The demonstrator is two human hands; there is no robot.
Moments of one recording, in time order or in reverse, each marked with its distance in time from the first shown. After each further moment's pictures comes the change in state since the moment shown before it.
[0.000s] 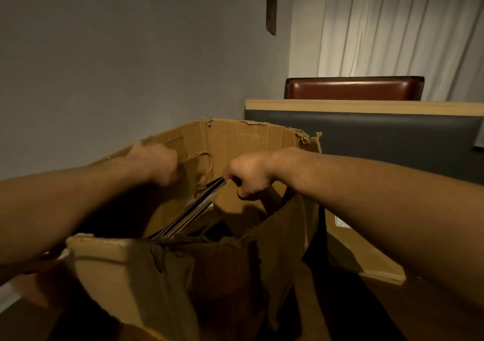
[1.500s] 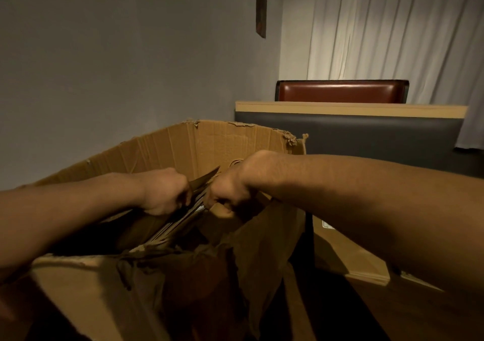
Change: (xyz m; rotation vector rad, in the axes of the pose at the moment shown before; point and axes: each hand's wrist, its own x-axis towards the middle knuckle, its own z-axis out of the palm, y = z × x) left_hand 0.001 0.024 0.018 -0.153 -0.076 0.474; right_hand 0.027 -0.006 0.014 -0.237 -0.254 -0.160
